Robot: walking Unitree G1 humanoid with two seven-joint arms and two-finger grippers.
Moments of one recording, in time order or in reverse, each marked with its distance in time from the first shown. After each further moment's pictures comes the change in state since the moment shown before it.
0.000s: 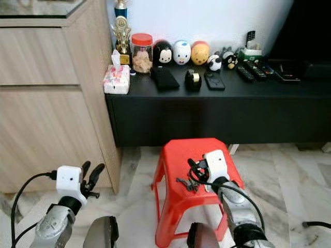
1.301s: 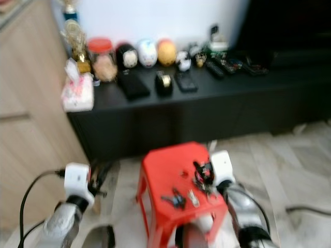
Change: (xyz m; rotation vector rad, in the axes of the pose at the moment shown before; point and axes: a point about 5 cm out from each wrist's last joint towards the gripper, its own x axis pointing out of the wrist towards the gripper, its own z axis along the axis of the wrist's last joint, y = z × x) left arm 0.001 -0.006 0.004 0.008 -0.020 -0.021; right arm 0.000 0.003 0.000 -0.008 -0.009 0.040
